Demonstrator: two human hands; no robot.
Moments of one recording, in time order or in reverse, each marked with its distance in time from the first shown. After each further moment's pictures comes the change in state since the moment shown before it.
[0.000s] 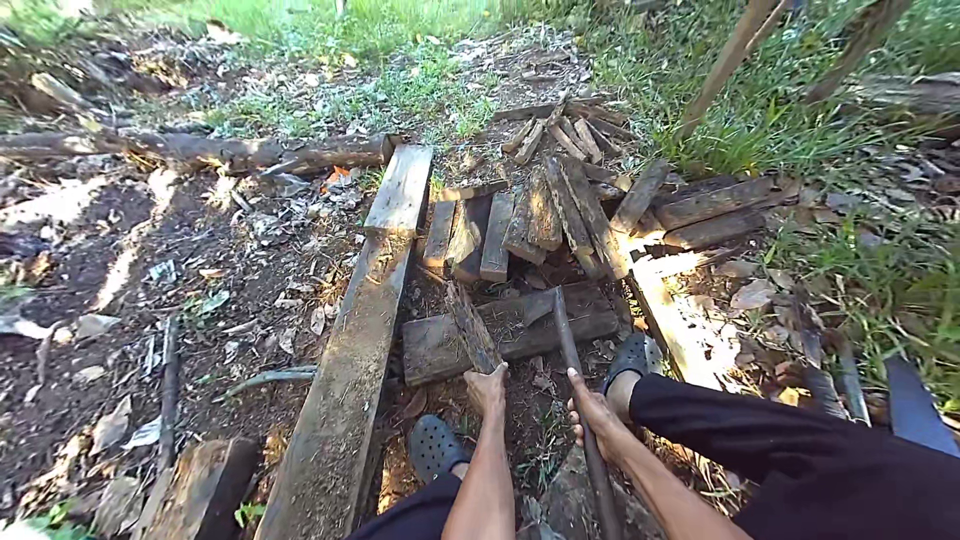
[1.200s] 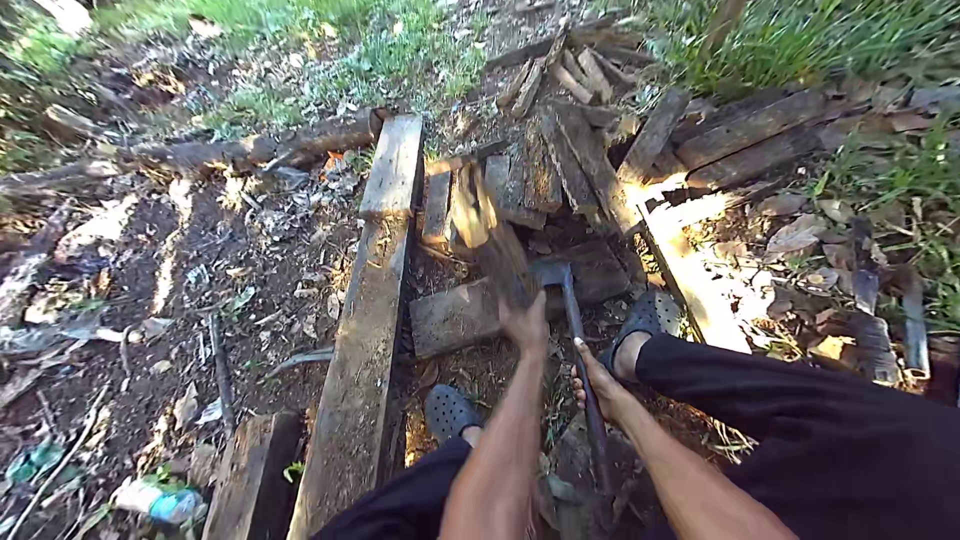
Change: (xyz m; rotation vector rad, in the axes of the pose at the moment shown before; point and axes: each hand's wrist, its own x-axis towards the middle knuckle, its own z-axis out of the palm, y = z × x) left_hand -0.092 0.115 0.013 -0.580 -0.082 0.396; right_hand 0.054 0.031 -0.021 0.178 -0.209 0.174
